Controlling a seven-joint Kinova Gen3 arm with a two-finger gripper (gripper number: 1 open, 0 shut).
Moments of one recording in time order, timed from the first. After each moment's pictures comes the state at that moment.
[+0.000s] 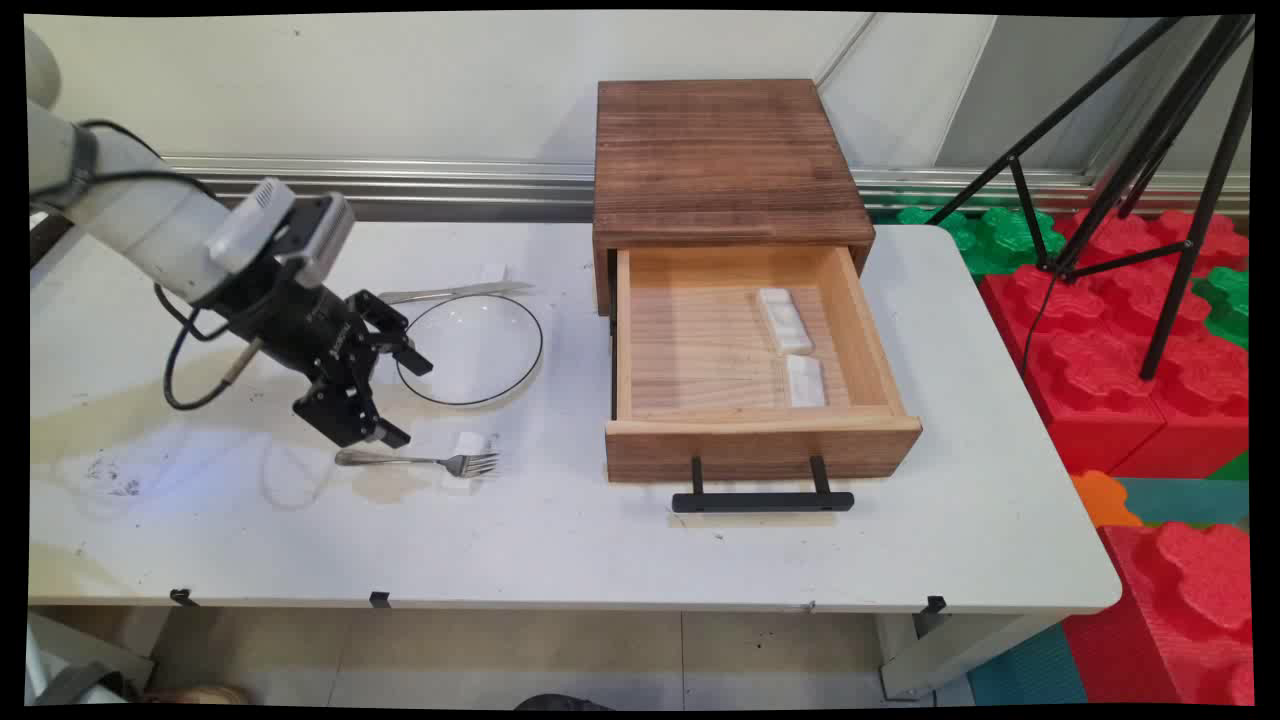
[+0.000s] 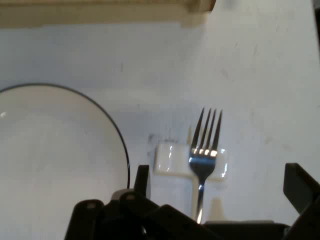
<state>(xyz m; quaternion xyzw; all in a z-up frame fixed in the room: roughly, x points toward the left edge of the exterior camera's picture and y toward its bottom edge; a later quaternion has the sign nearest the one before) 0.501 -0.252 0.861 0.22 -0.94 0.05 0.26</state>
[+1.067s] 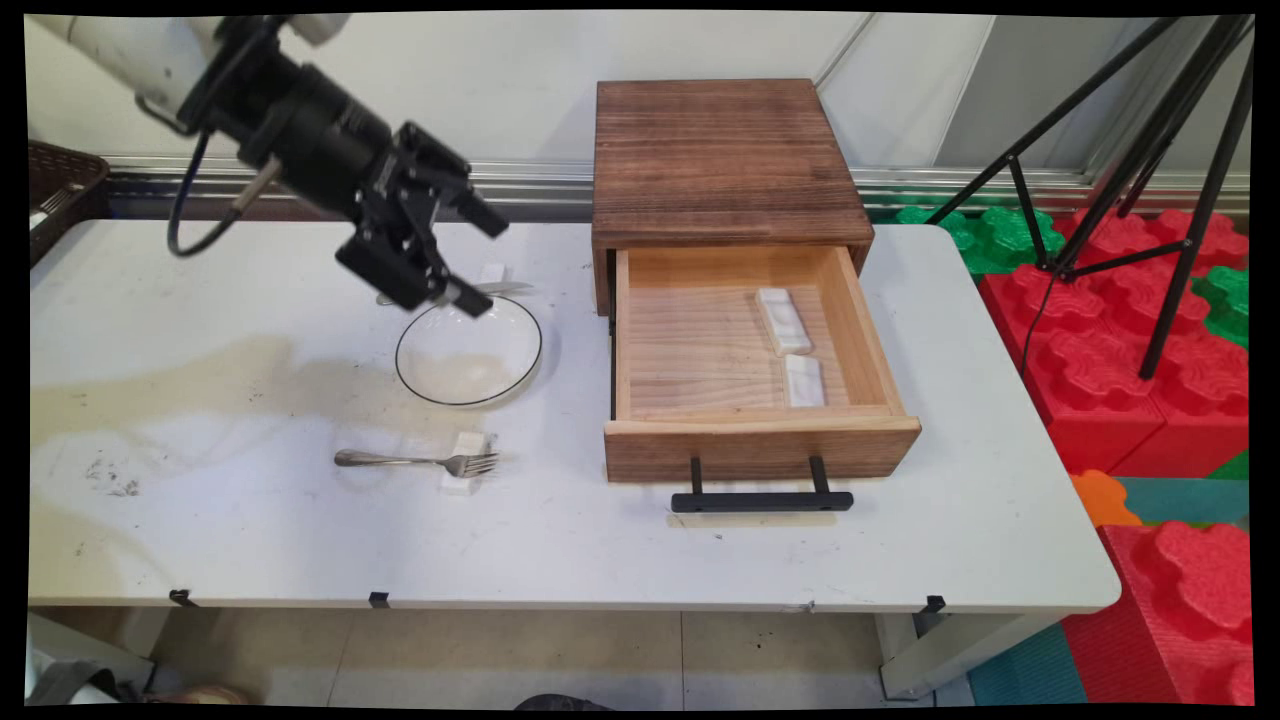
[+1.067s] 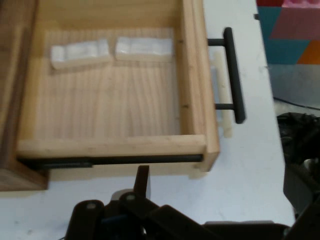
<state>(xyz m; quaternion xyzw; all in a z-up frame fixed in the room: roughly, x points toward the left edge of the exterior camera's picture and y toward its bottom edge) 0.428 -0.272 1.015 0.21 -0.91 0.10 0.33</state>
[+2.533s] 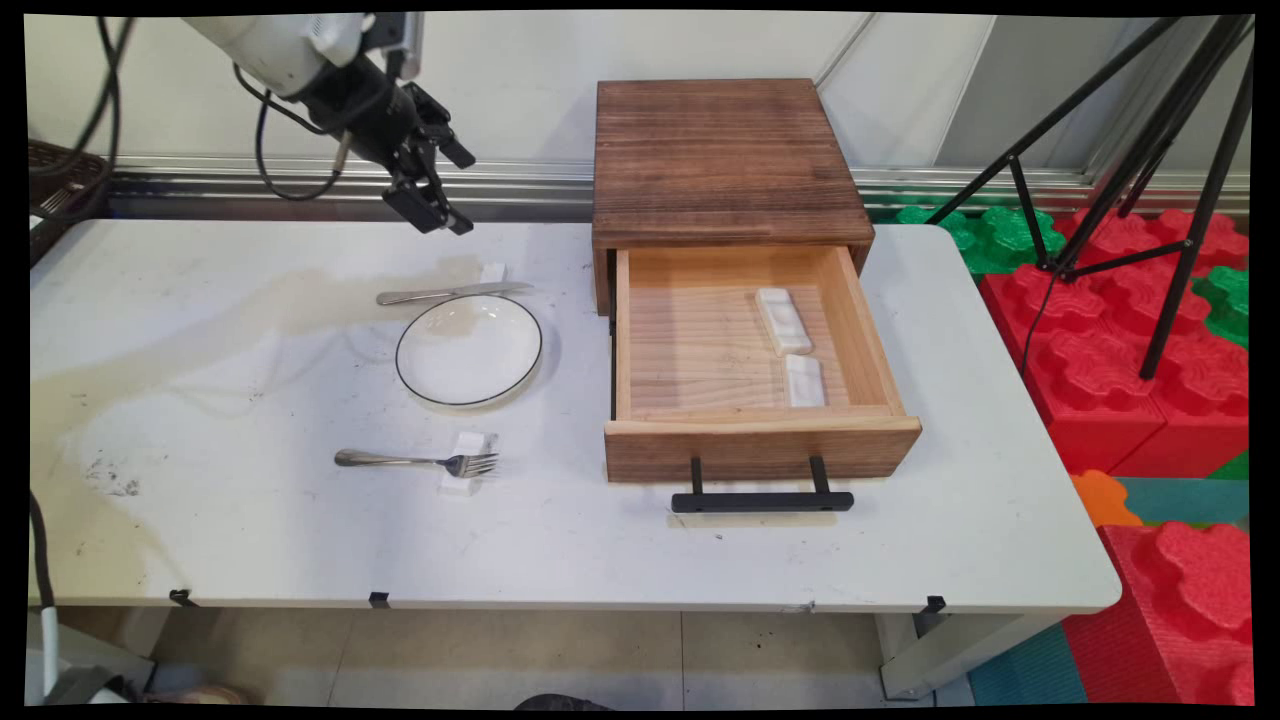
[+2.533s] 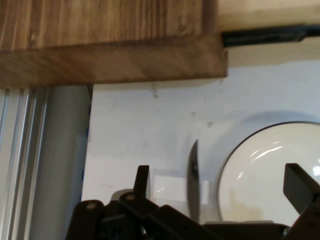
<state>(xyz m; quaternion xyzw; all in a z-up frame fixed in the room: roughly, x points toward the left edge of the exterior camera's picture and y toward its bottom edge) 0.512 -0.394 0.955 0.23 -0.93 0.20 0.18</state>
